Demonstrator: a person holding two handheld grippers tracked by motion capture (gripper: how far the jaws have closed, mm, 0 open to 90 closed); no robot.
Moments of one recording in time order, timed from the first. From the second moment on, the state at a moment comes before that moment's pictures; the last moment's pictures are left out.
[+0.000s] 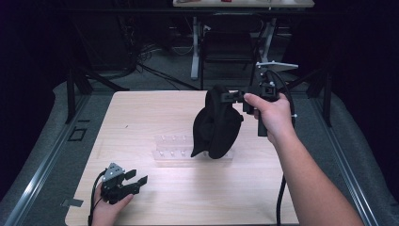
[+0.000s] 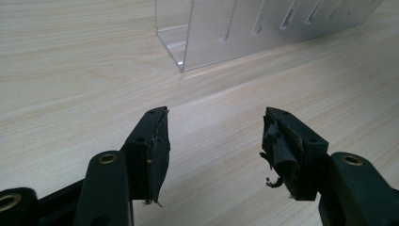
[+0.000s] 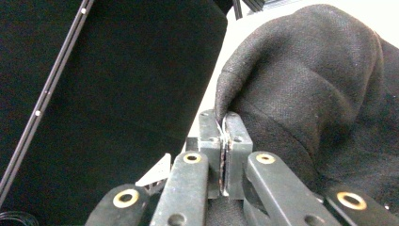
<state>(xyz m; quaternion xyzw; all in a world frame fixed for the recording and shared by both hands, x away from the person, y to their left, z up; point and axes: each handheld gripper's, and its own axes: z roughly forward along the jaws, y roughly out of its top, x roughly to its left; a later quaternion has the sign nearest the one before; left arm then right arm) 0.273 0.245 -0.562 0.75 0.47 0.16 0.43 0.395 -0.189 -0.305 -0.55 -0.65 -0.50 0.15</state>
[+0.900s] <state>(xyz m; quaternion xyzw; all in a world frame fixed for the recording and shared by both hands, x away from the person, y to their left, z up) 0.272 0.240 -0.559 0.75 0.47 0.16 0.44 0.400 -0.184 -0.315 -0.55 -0.65 -0.50 0.15</state>
